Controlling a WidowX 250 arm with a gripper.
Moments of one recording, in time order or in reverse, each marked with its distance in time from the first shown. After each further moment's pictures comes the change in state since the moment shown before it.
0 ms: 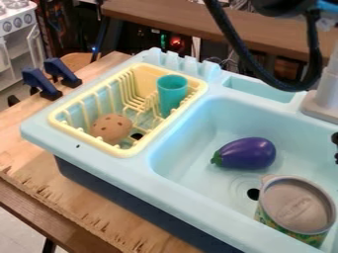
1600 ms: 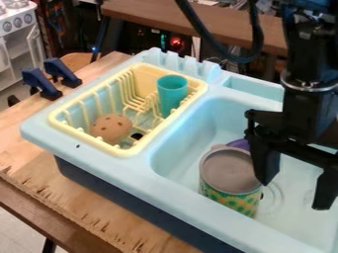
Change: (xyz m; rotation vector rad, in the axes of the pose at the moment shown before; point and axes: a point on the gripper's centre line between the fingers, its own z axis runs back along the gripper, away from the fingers) arm -0.021 0.079 0.014 0.203 0.225 0.089
